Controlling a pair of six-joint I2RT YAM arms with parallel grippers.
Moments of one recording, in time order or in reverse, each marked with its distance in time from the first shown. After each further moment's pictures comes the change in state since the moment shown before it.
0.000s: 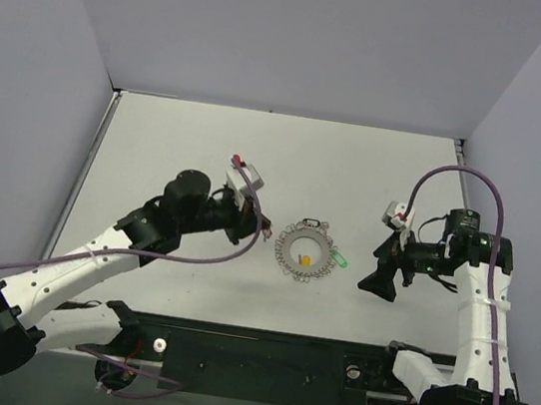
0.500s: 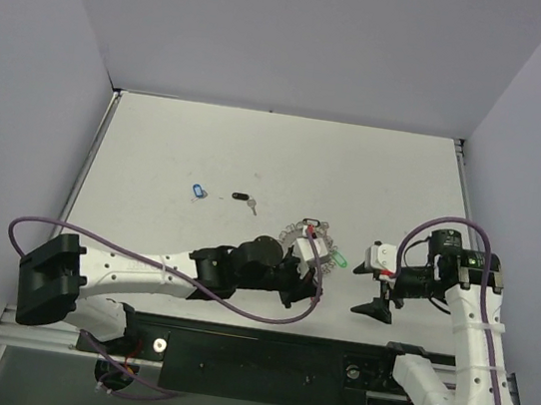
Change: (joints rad) left arm -0.584 0.290 -0.045 0.304 -0.251 -0.134; right arm 0.140 -0.070 -0.044 -0.213 -0.072 -0.586
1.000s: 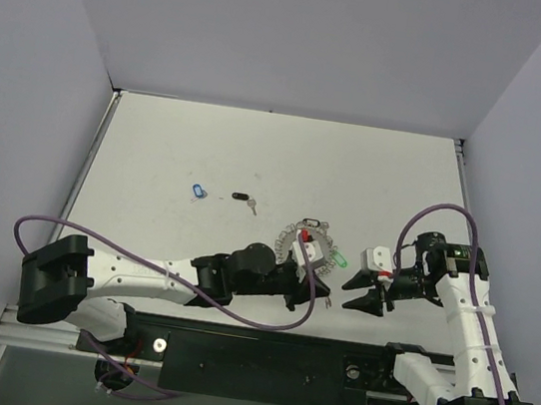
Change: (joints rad) left arm -0.030 0.023 -0.080 0.263 -0.029 -0.002; right arm 0.052 0.039 -0.117 -0.014 -0.091 -0.131
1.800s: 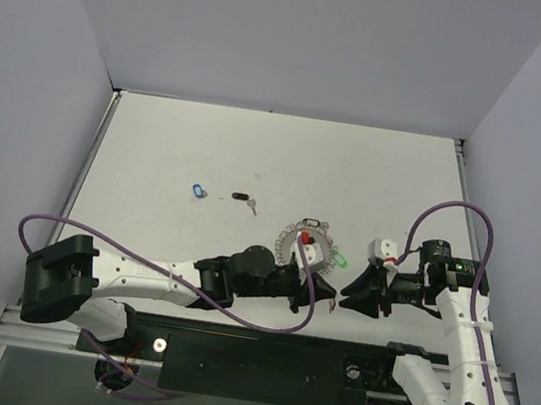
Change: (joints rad) left arm -0.017 0.021 -0.010 0.110 0.013 0.002; right arm -0.049 -0.082 -0.084 0.103 -0.105 0.329
